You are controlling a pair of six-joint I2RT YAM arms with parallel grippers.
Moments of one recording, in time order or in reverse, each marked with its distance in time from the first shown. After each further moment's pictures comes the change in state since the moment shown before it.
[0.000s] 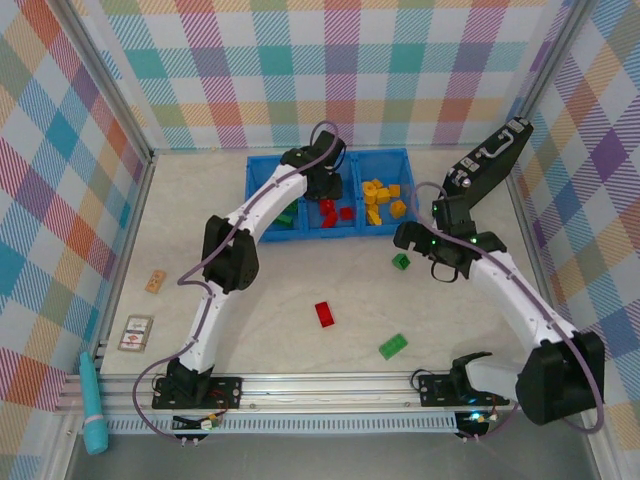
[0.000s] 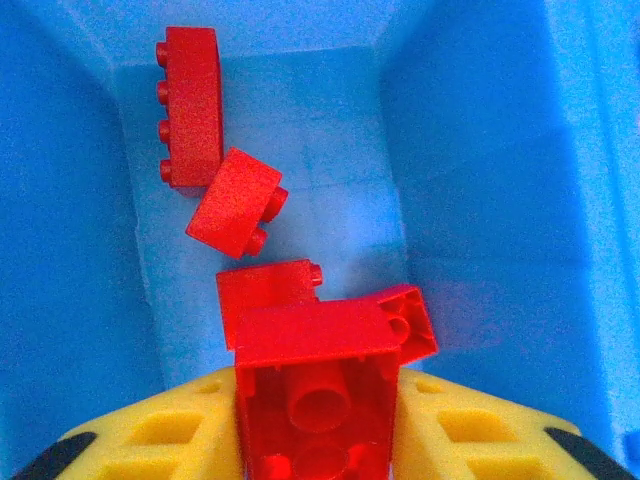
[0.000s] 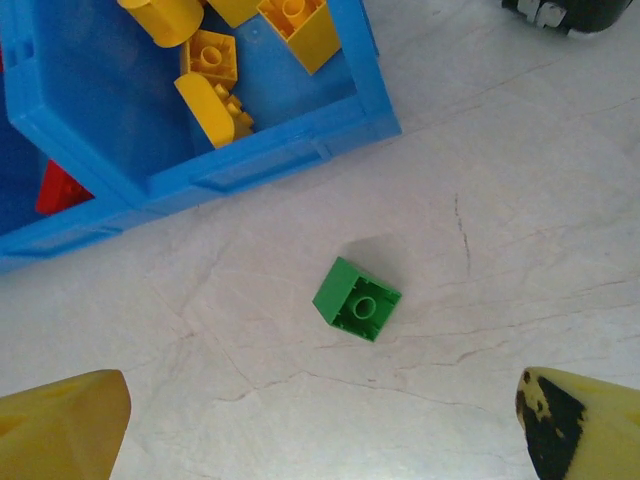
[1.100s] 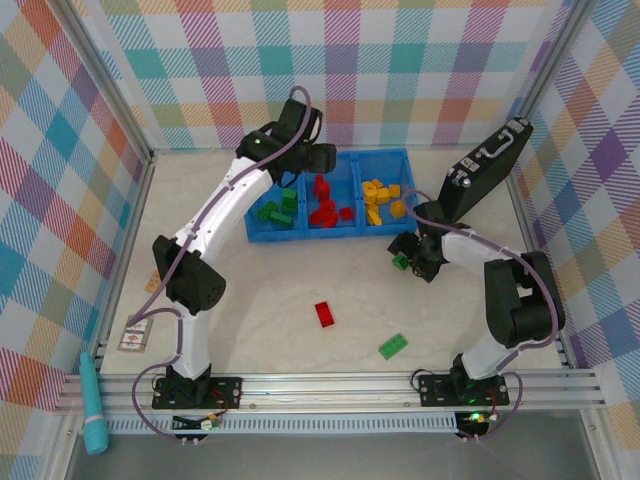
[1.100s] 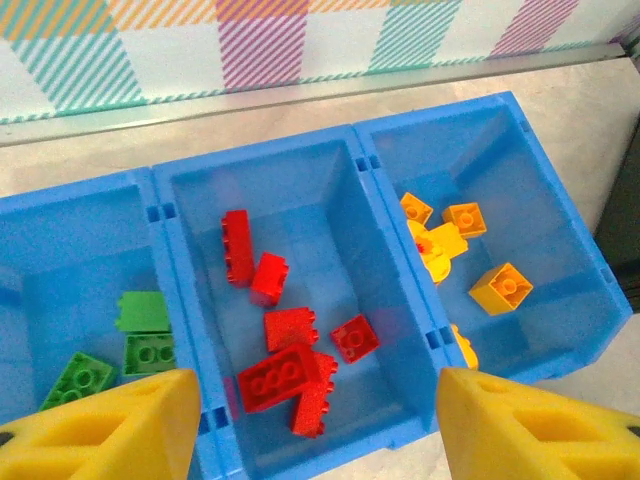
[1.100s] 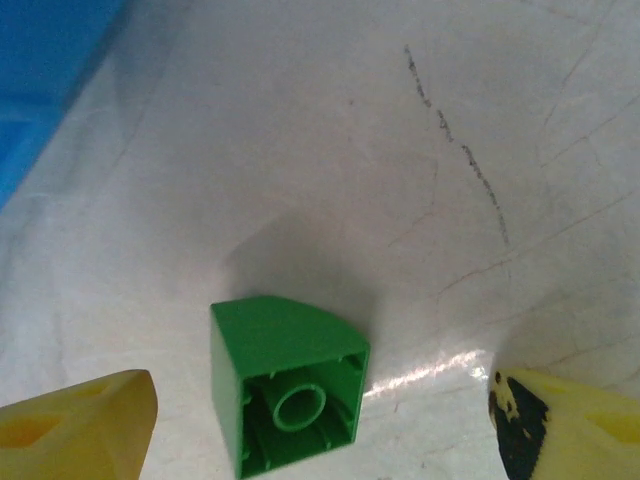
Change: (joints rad) left arm 0.003 -0.385 -0.127 0.043 -0.049 0.185; right arm -0.031 0.422 -0.019 0.143 -0.087 0.339
